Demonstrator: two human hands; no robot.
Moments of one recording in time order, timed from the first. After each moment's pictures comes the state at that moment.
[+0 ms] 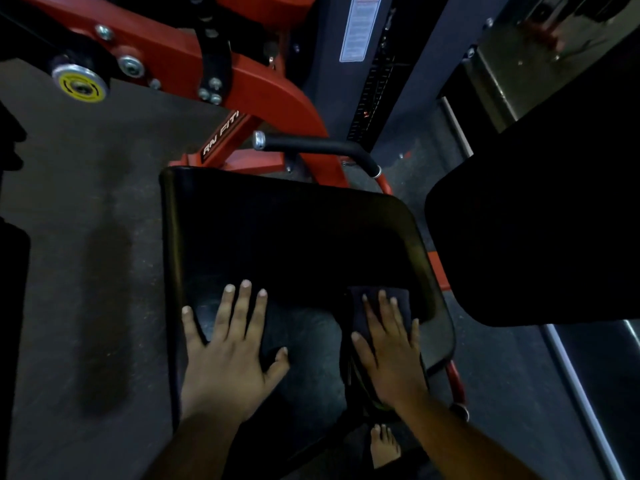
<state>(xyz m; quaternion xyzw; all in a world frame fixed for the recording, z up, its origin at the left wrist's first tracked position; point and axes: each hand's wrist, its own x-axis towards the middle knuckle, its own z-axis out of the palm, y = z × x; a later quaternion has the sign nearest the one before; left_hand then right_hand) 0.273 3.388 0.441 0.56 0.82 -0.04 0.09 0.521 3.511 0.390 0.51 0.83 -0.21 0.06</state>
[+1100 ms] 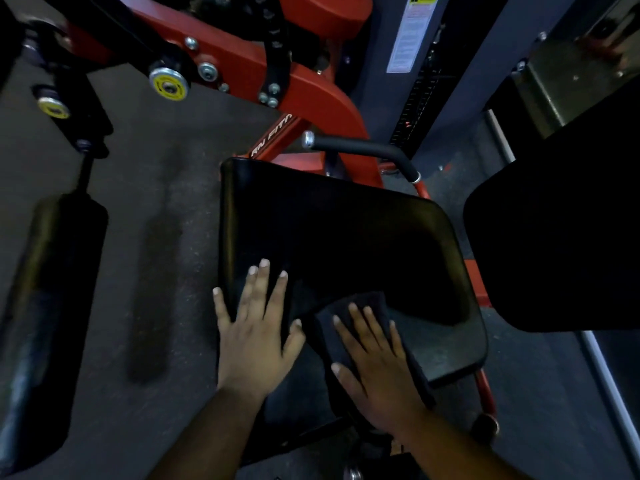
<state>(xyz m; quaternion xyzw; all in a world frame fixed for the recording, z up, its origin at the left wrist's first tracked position) 0.275 3.365 0.451 0.50 0.86 0.09 0.10 0.485 3.459 0.414 0.33 0.92 -0.20 0.05</state>
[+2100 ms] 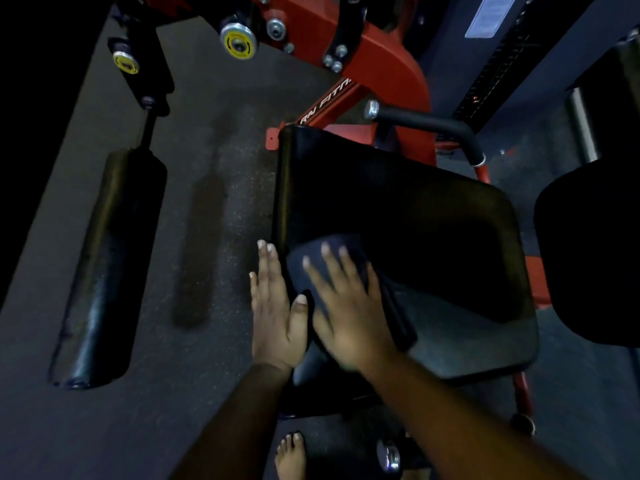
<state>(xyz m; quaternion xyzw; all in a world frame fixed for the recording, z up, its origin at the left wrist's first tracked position) 0.268 3.337 0.440 0.34 0.83 0.42 0.13 0.363 3.439 0.436 0.25 0.95 -0.18 -0.01</state>
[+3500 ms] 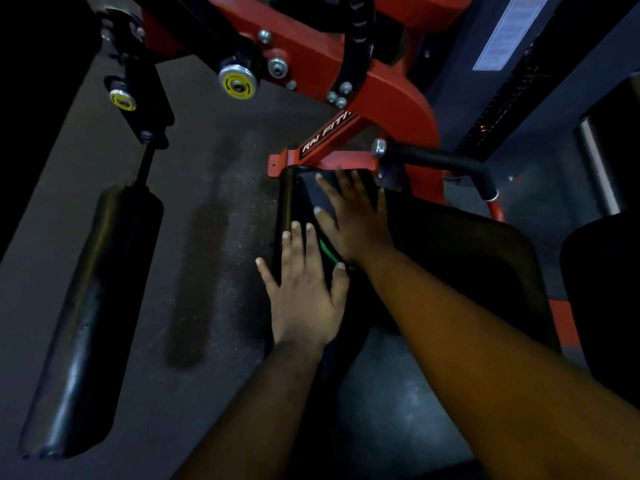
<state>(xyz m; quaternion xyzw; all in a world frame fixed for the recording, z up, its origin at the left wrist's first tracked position) 0.211 3.450 0.445 0.35 0.91 0.19 0.13 0.208 3.614 0.423 0.32 0.92 -0.22 -0.01</state>
